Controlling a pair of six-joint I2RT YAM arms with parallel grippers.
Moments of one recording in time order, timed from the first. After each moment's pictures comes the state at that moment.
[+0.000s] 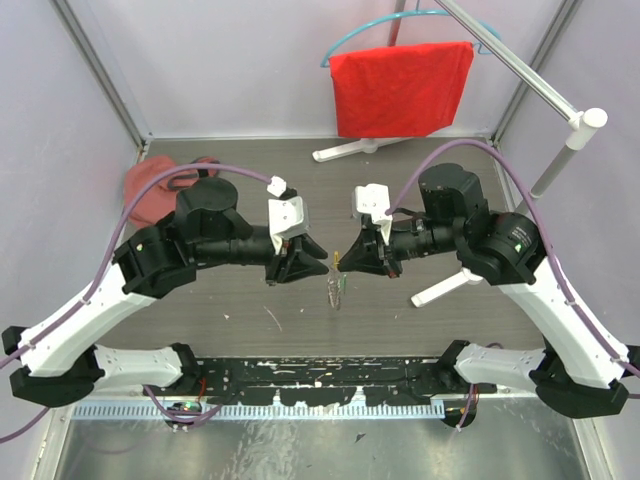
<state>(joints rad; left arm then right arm) -1.04 1.13 1.53 -0.67 0.43 0.10 0.81 1.11 1.62 -0.97 -0.68 -0.33</state>
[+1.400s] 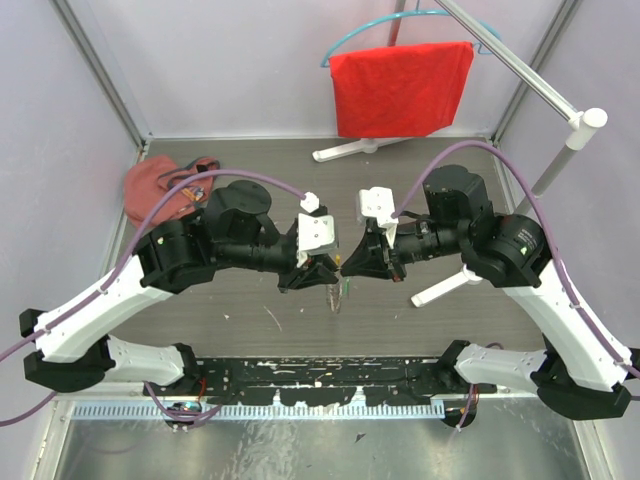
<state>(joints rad) -1.14 1.25 1.64 -0.81 0.38 0.21 0.81 1.10 1.63 -1.00 -0.72 -0.33</state>
